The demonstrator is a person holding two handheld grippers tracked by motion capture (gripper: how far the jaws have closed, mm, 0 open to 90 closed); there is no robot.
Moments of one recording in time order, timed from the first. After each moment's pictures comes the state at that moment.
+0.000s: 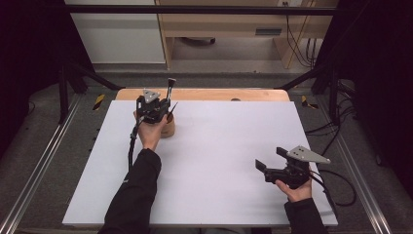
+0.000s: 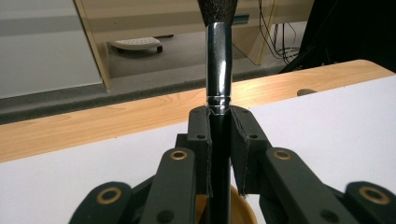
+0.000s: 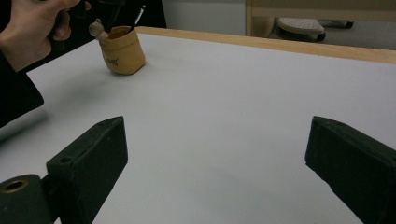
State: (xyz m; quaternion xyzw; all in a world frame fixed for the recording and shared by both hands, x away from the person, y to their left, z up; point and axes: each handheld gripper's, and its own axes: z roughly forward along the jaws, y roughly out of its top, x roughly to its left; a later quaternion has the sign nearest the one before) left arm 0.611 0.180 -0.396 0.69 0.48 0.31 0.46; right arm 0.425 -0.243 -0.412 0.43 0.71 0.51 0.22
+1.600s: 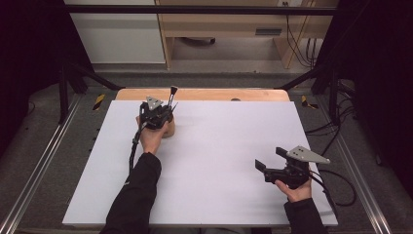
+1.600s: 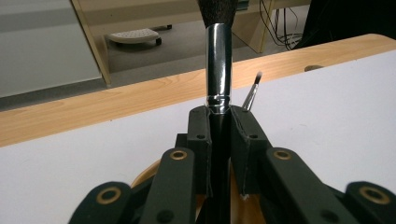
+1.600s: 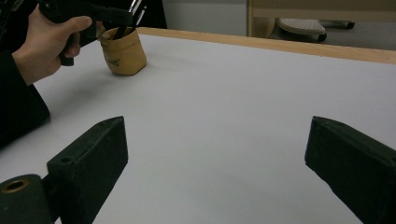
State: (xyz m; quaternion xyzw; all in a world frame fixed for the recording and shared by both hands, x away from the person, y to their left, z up) left arm 0.612 0.179 -0.424 0.70 0.46 0.31 0.44; right arm 0.425 -0.242 -0.412 0.43 0.71 0.52 0.22
